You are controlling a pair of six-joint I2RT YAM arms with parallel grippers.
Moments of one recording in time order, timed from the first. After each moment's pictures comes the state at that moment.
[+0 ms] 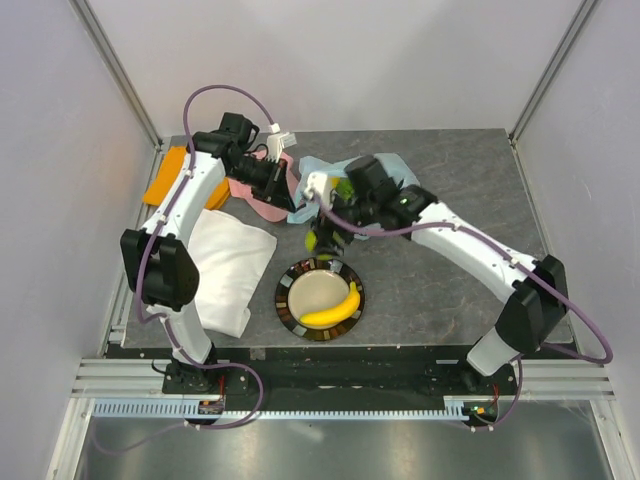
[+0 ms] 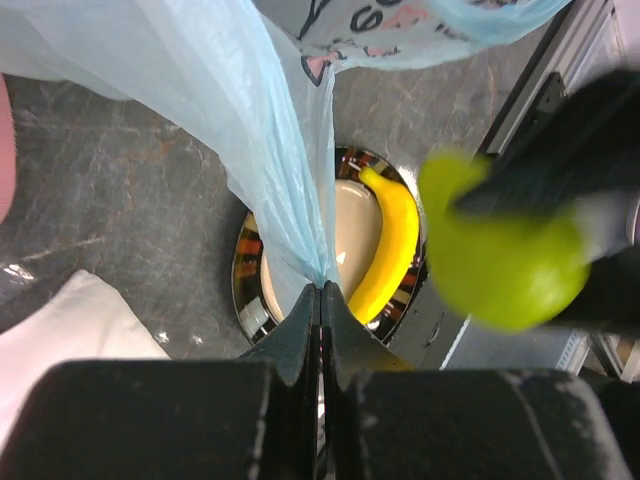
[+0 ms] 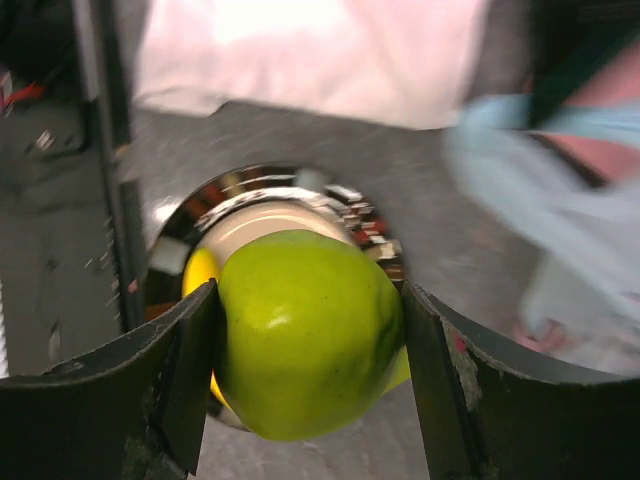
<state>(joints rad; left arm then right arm) -0.24 1.83 1.78 -1.14 0.80 0.26 0.70 1.59 1.47 -0.57 -0.53 -0.34</state>
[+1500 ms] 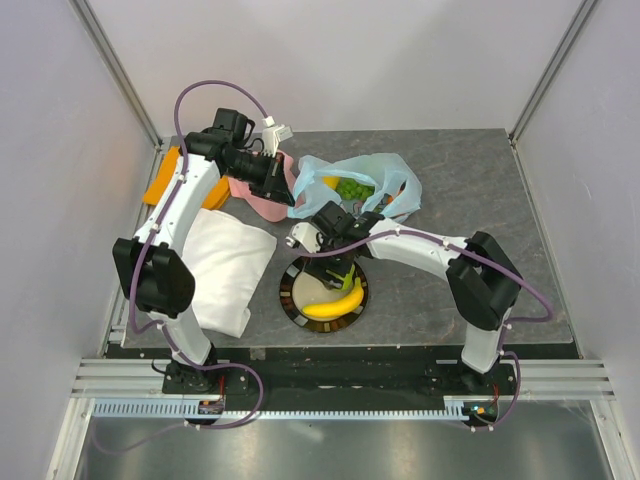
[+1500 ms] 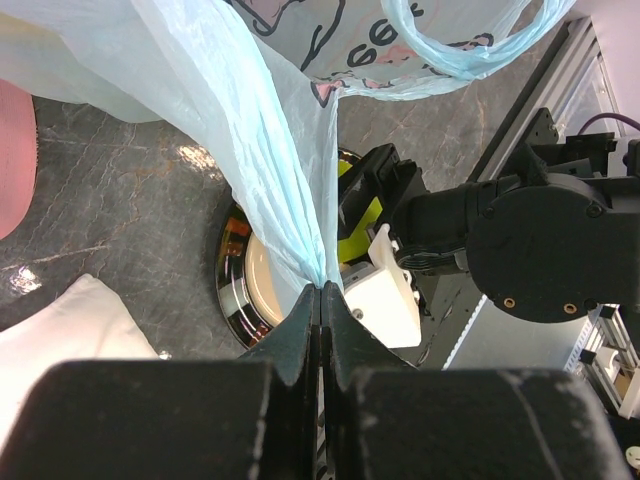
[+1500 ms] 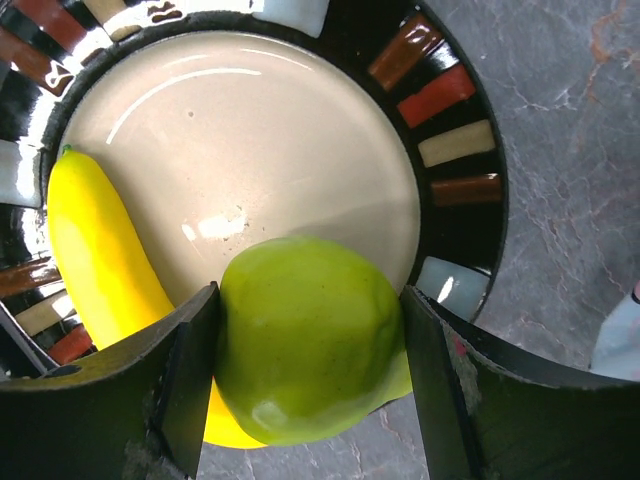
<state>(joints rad) -0.24 1.78 1.79 -1.08 0.78 0.17 0.85 1.83 1.33 -0.62 -0.18 -0.36</state>
